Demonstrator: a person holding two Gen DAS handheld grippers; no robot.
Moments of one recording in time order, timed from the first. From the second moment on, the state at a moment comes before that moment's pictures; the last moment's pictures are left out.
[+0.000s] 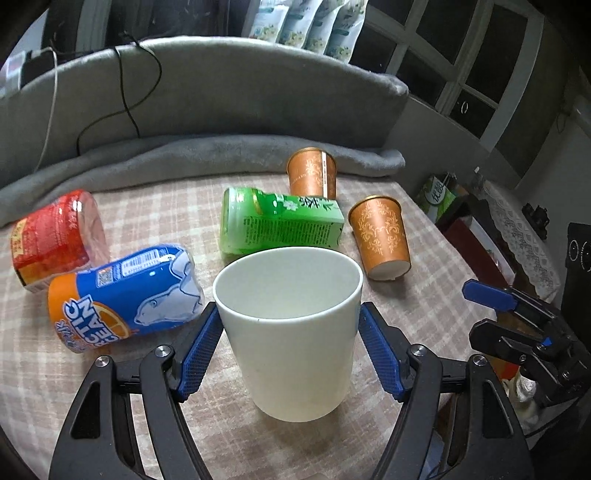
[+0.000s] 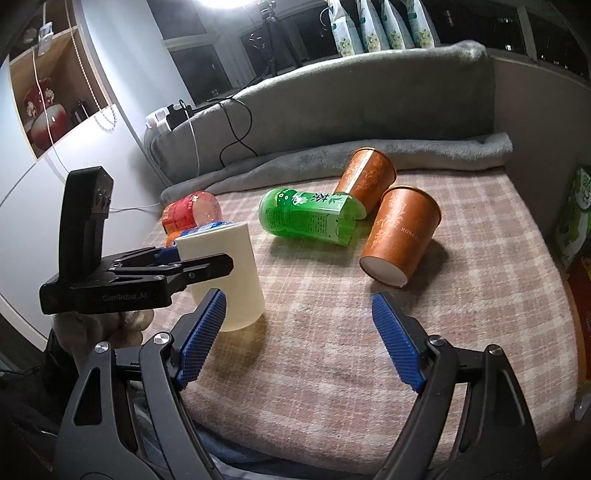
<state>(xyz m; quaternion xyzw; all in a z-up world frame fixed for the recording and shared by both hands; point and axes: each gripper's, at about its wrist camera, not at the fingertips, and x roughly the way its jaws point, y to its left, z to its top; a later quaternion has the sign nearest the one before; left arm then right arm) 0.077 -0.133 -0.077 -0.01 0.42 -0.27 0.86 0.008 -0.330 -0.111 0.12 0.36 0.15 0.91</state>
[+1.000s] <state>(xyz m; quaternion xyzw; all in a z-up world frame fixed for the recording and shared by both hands) 0.049 -0.145 -0.083 0.05 0.38 -0.26 0.89 0.003 -0.329 -0.106 0.12 0.35 0.15 0.92</state>
